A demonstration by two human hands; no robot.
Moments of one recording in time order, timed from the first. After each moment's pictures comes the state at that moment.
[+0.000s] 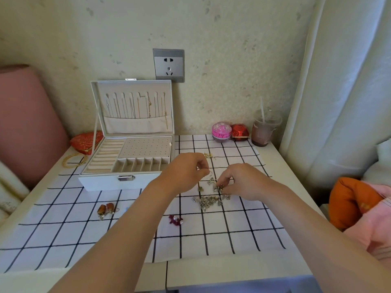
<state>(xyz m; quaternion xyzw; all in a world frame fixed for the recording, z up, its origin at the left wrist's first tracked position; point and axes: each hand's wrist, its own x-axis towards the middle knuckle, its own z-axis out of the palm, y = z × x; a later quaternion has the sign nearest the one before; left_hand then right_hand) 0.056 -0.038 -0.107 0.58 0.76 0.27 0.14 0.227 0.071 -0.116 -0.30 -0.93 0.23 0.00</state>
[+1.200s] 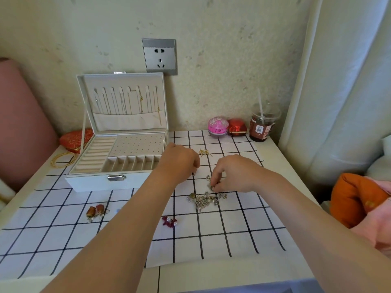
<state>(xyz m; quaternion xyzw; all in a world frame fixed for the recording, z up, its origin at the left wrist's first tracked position) 0.037 0.001 -0.123 0.62 0.78 0.02 -0.04 0.213 0.080 -0.109 -0.26 -0.94 0.22 -0.01</state>
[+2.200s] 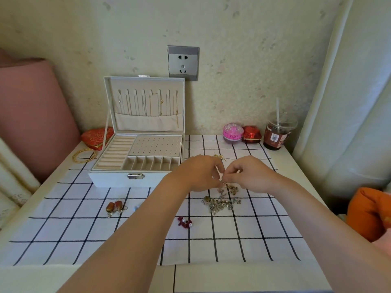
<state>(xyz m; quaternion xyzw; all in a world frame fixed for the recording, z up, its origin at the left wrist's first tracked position) 0.048 -0.023 -0.109 0.63 0.73 0.17 0.18 0.204 0.078 -0.105 -0.31 -0.87 0.37 0.07</state>
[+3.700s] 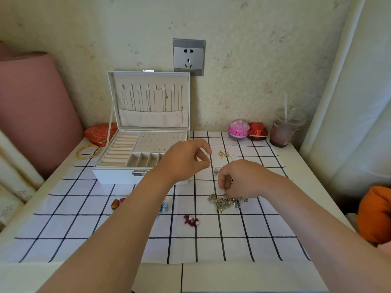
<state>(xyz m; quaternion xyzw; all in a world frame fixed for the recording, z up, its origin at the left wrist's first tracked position) 0.010 -0.047 -0.106 0.58 0.74 0.32 0.12 0.181 0.060 -0.108 -0.25 -0.95 0.16 -0.08</state>
